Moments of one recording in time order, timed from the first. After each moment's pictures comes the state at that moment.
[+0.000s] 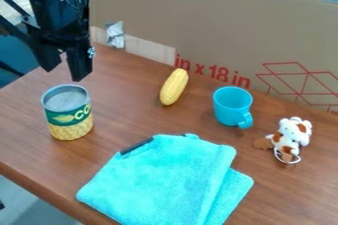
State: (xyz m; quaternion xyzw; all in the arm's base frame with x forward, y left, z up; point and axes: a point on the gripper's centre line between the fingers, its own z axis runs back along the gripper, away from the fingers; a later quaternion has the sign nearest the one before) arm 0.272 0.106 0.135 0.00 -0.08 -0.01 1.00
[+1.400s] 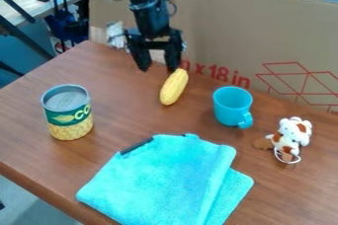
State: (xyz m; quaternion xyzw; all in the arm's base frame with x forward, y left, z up) arm 0.403 0.037 0.095 -0.10 -0.08 0.01 0.99
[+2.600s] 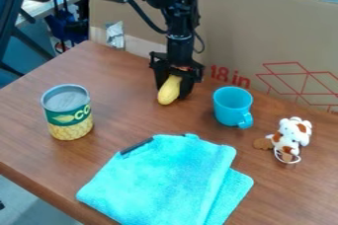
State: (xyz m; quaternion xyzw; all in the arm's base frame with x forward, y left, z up) arm 0.435 0.050 0.034 0.01 0.01 0.03 1.00
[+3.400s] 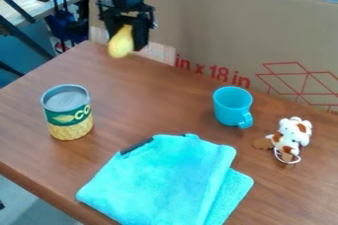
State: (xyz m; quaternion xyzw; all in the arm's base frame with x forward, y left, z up) arm 0.389 0.117 0.128 -0.03 -0.04 0.03 1.00
